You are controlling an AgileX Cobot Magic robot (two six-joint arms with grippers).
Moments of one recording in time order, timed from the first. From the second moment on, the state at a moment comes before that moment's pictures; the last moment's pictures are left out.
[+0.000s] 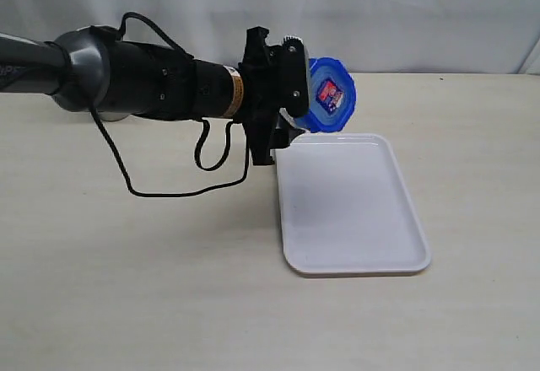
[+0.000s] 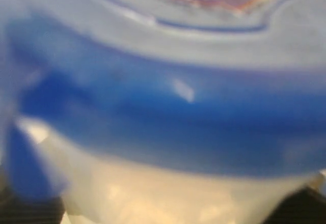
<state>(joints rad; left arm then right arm) -0.60 2.06 -1.36 1.34 -0.18 -0.22 0.61 0.00 -0.51 0.33 0.48 -0.51</state>
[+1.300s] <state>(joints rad) -0.74 2.06 -1.38 1.51 0.15 0.47 0.61 0.00 -0.25 0.42 0.29 -0.23</state>
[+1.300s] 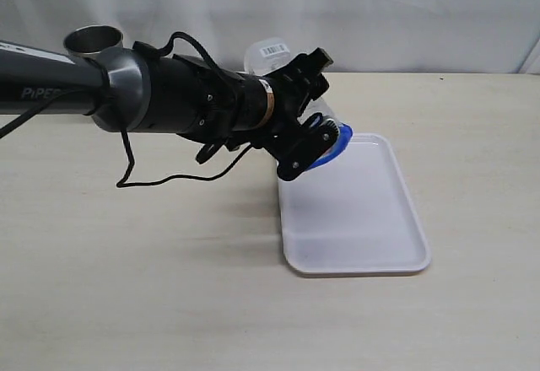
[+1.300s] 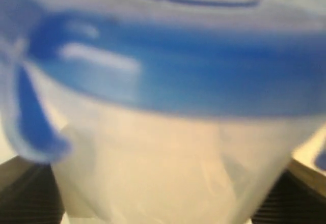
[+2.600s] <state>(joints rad) -0.56 2.50 -1.54 1.09 -1.05 -0.63 0.61 0.00 -0.25 0.42 0.29 -0.23</state>
